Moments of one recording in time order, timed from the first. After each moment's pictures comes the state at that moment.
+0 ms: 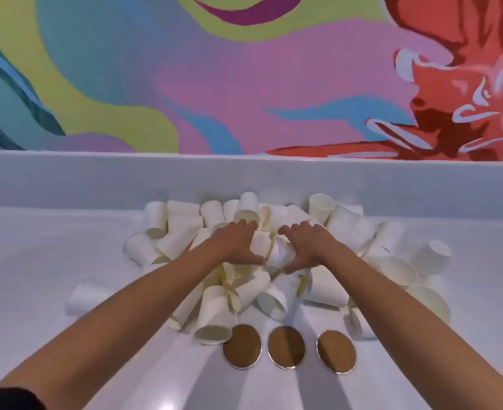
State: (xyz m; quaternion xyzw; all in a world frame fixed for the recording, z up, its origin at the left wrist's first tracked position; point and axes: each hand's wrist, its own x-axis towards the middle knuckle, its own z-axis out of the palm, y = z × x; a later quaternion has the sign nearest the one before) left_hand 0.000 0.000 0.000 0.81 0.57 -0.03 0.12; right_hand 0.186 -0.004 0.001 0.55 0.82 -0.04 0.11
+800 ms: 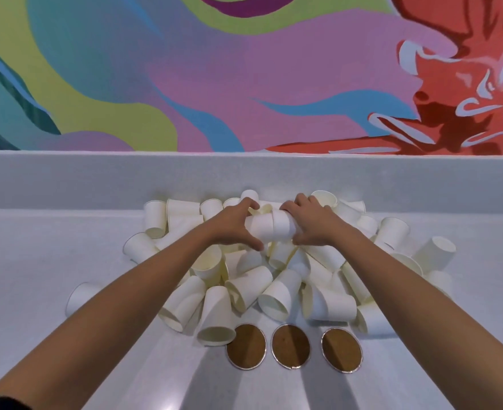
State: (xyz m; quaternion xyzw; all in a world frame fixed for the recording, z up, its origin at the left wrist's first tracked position) left_hand -0.017 0.015 0.022 0.77 0.56 0.11 0.28; right_hand 0.188 0.014 0.025 0.57 0.82 -0.04 0.00
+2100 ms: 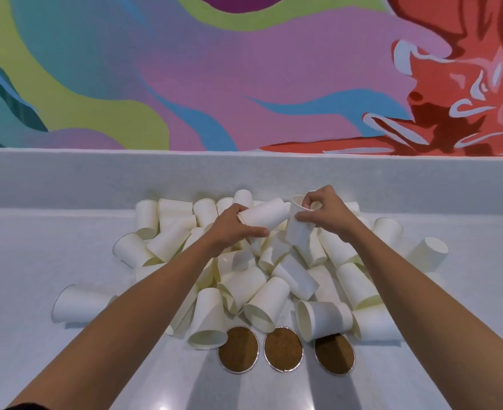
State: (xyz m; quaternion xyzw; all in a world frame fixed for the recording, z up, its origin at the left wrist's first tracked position) left_hand 0.001 0.022 -0.008 0.61 0.58 0.30 0.45; right_hand 0.223 0.024 0.026 0.63 0.66 -0.27 -0.30
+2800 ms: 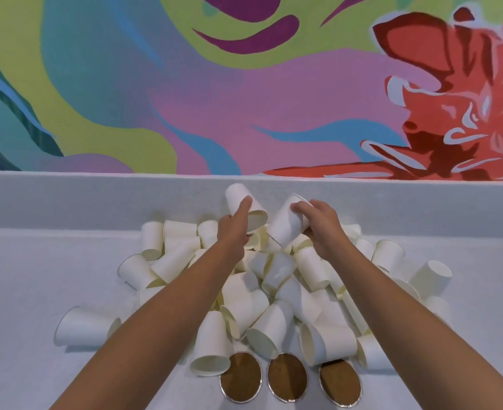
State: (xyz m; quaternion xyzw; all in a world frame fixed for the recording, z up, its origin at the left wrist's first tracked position) left_hand 0.024 0.039 0.030 0.26 0.61 0.50 0.56; right_hand 0.187 0.026 0.044 0.57 0.39 -0.50 -0.52
